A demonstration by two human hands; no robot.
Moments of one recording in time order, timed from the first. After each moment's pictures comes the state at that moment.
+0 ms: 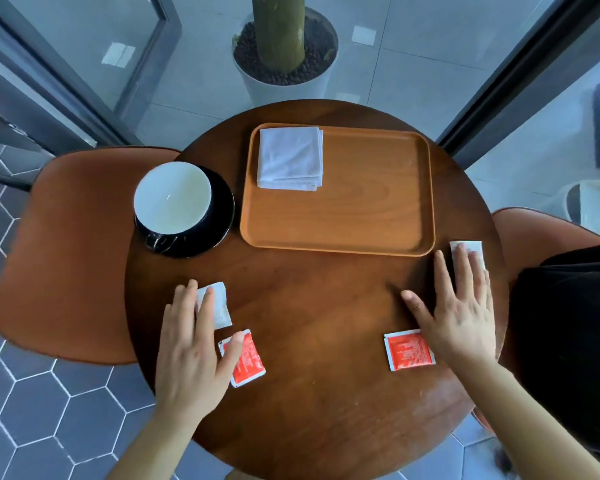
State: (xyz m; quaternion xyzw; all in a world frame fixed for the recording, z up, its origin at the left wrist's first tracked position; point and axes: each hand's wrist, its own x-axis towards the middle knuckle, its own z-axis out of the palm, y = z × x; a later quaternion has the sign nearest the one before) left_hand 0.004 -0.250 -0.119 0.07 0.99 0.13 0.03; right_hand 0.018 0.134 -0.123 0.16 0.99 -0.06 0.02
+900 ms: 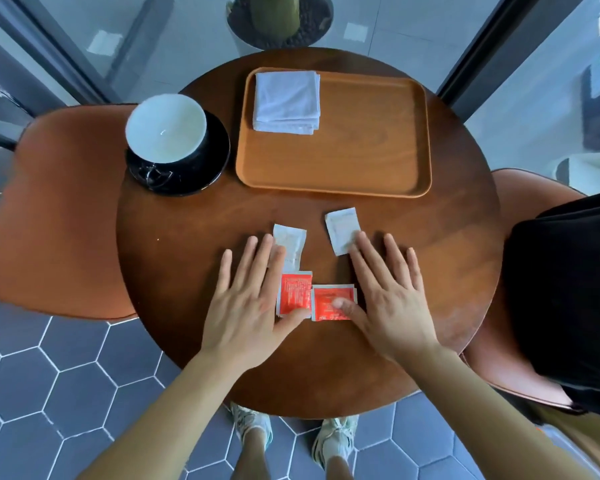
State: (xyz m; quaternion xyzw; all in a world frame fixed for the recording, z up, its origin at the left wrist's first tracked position) left_hand 0.033 -0.197 -0.127 0.25 0.96 0.03 0.09; right_hand 0.073 0.049 -0.121 -0.05 1.00 -0.05 0.03
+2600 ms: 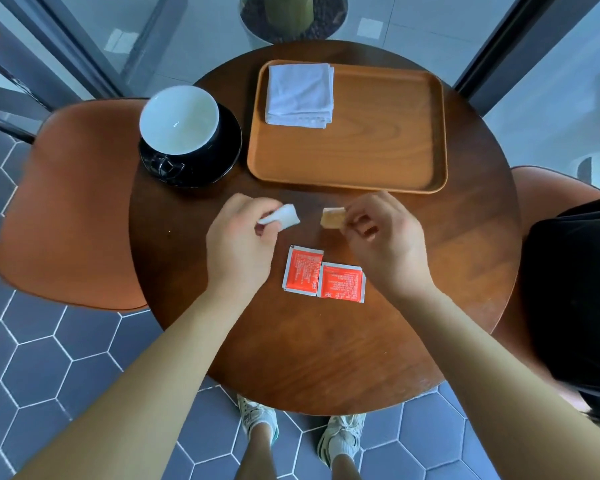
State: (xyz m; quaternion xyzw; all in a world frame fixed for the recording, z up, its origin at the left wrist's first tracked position) left_hand -0.030 -0.179 -0.081 0.04 0.94 0.33 -0.05; right_hand -0.001 0.020 -0.075 0.02 0.92 -0.38 -0.10
